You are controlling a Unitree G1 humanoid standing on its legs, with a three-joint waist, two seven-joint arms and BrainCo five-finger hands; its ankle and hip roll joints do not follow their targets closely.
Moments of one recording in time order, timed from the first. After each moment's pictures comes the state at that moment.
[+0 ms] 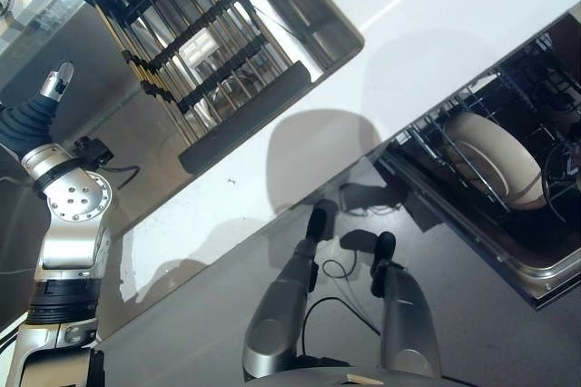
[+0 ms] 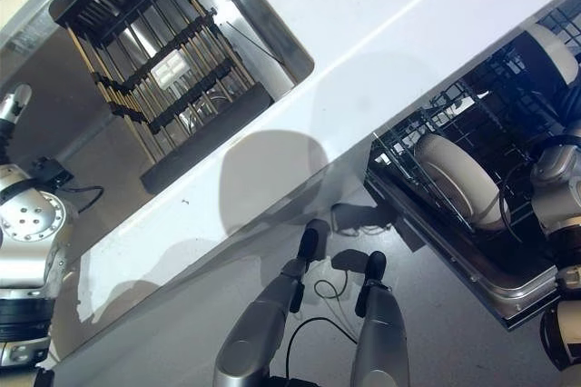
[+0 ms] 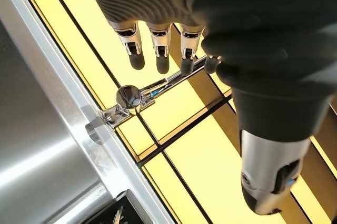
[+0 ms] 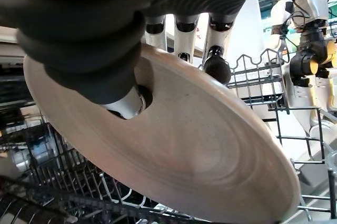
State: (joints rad) left arm -0.27 0.69 0.18 -0.05 -0.25 -0.13 0.84; right arm -0.65 -1.04 0.15 0.56 -0.28 0.22 -0.60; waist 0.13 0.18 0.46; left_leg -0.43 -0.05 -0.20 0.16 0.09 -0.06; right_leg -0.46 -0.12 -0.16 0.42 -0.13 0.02
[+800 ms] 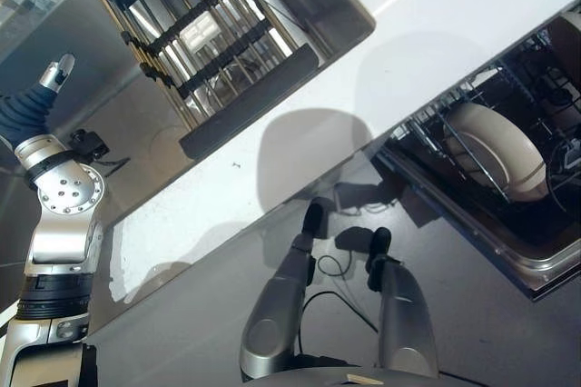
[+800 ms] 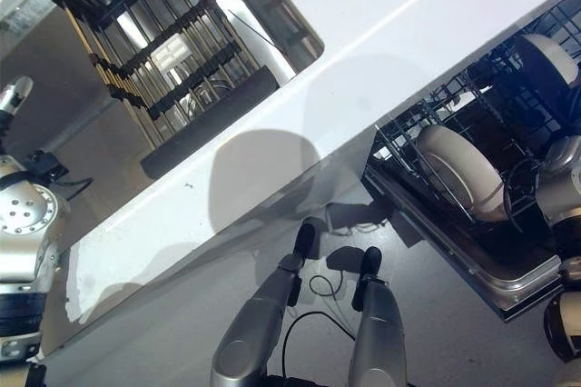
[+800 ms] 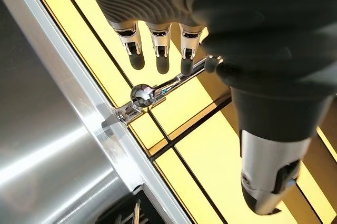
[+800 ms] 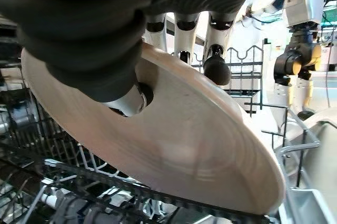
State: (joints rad) left arm -0.30 0.73 0.17 -0.05 -0.26 -0.10 0.79; right arm -0.73 -1.06 0.22 0.61 -0.34 0.35 -0.41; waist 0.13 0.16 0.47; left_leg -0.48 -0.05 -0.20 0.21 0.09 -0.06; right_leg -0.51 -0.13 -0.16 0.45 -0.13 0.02
